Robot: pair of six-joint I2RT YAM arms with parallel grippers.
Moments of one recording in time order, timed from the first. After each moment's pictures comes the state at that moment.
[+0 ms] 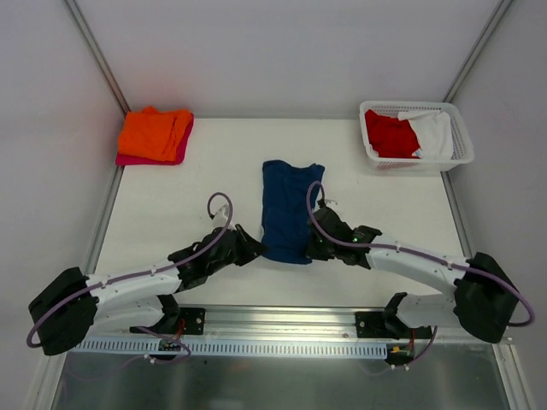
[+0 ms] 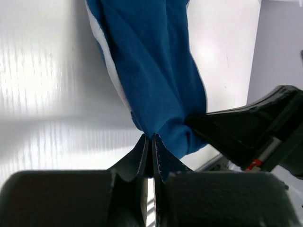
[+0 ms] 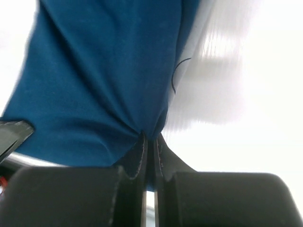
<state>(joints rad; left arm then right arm) -0.89 1.10 0.36 0.19 -0.16 -1.18 0.88 1.32 0.72 -0.38 0.14 0.89</state>
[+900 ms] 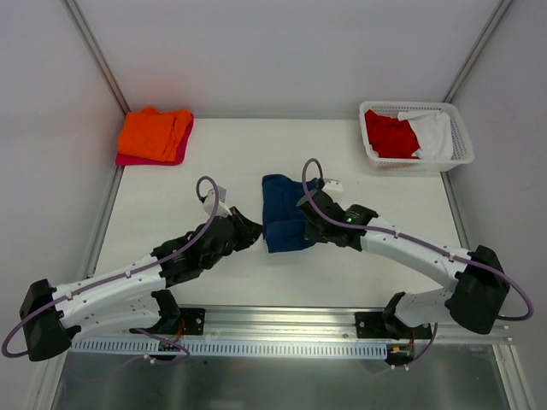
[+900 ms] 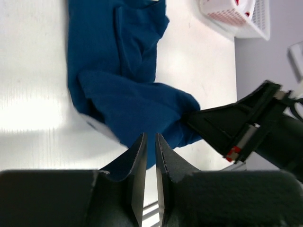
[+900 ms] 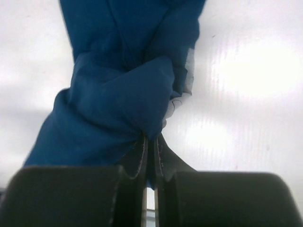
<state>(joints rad) -1.01 0.88 0.59 -0.19 -0.41 -1.10 0.94 1.32 0.99 -0.68 0.38 0.91</state>
